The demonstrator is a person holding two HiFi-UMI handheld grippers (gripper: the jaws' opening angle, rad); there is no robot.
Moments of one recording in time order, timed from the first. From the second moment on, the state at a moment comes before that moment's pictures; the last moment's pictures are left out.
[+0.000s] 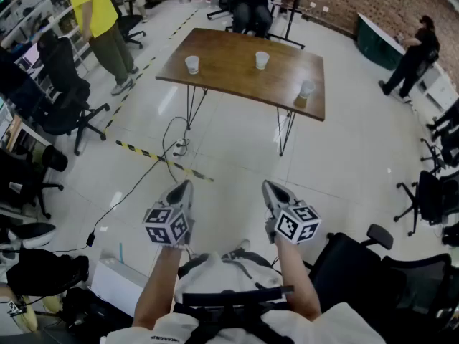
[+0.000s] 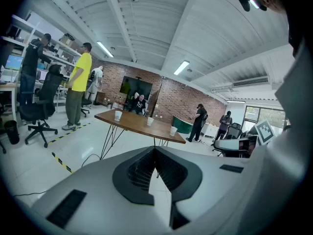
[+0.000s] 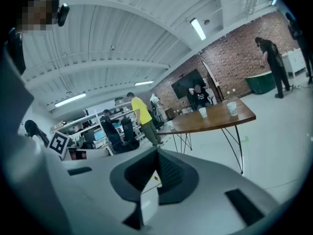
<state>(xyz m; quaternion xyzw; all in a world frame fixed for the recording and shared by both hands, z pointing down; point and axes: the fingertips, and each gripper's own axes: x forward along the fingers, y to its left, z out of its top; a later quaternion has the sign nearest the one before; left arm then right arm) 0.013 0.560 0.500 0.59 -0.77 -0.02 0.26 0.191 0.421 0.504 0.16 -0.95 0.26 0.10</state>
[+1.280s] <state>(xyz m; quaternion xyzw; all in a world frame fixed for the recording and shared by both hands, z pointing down) -0.052 0.362 0.523 0.61 -0.75 -0.02 0.27 0.127 0.271 0.524 0.14 -0.94 0.28 0.13</state>
